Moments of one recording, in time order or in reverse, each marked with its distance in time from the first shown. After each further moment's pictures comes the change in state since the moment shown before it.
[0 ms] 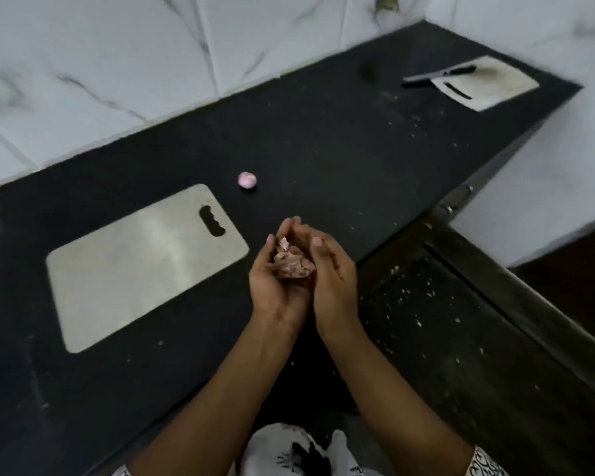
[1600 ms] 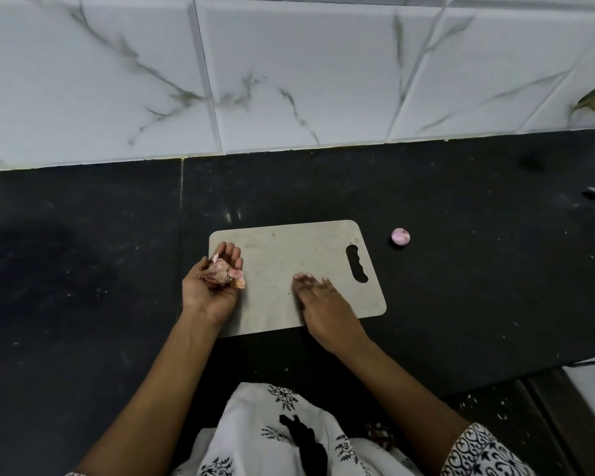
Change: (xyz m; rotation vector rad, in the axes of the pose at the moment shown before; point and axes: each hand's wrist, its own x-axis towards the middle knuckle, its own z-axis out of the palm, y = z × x) left_hand -0.009 0.284 -0.138 -0.280 0.271 0.422; right_hand 0.041 0.109 0.171 -1.420 -1.050 -0.556
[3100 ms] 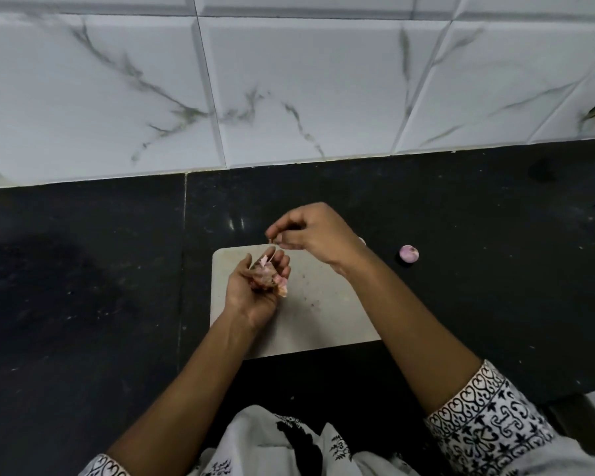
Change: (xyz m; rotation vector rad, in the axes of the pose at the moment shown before) left_hand 0.011 -0.036 0.042 0.118 -0.031 -0.175; right_hand 0.080 -0.030 -0.143 0.931 0.017 0.075
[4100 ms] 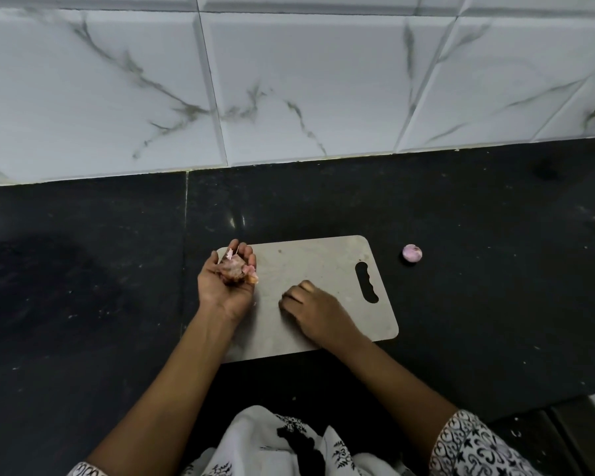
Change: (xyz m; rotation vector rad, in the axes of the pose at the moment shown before) left_hand 0.000 0.033 -0.011 -0.188 0.025 0.155; right_hand -0.030 0.129 0.057 -0.951 0.008 -0.469
